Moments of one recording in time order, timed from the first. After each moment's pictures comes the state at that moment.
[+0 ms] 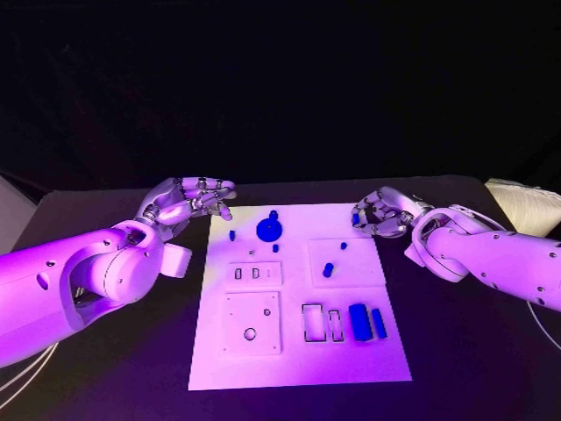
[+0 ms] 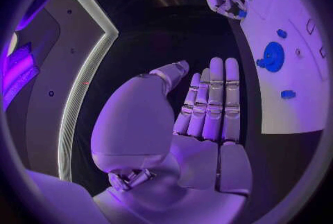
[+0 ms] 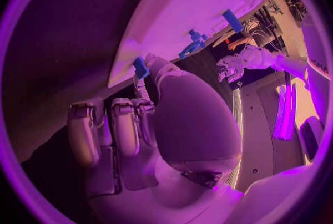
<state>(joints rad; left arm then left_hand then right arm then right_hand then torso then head) 1.20 -0.92 -0.03 1.58 -0.09 -0.27 0.41 1.37 -0.18 0.50 0.08 0.17 0.93 0.21 0.21 0.19 1.13 0.14 0.07 0.07 1.10 0.07 0.55 0.55 0.17 0.90 0.17 0.74 0.46 1.22 -0.81 -0.15 1.22 -1.11 -0.45 0.14 1.43 -0.19 0.30 0.18 0.20 1.01 0.15 0.11 0.34 1.47 0.08 1.57 1.31 1.47 0.00 1.55 1.31 0.01 1.46 0.11 1.57 1.31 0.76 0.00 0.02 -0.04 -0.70</state>
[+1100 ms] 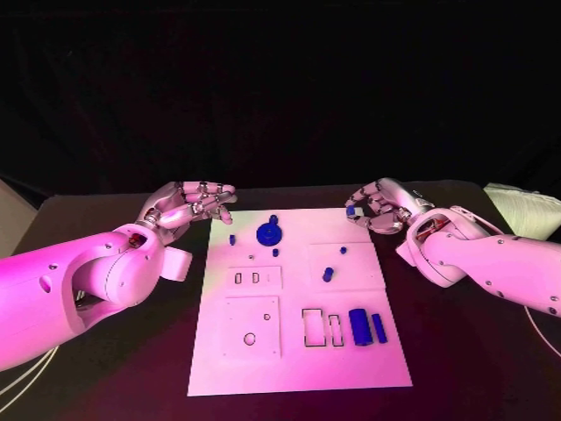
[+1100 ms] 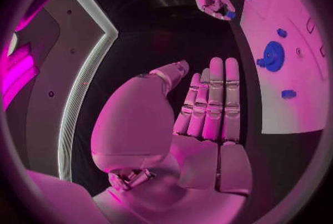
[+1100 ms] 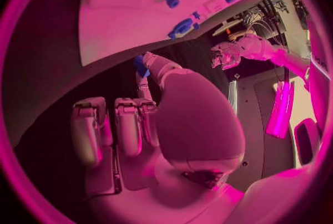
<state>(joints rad) 1.20 -0.92 -0.03 1.57 -0.09 -0.27 0.41 1.37 -0.18 0.50 0.08 0.17 0.93 0.21 0.21 0.19 1.13 0.14 0.07 0.07 1.10 0.07 0.55 0.55 0.17 0.90 0.17 0.75 0.46 1.25 -0.85 -0.15 1.38 -1.12 -0.62 0.07 1.42 -0.17 0.42 0.14 0.20 1.08 0.11 0.19 0.36 1.47 0.03 1.57 1.31 1.47 -0.04 1.55 1.31 0.01 1.47 0.06 1.57 1.31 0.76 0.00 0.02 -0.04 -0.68</state>
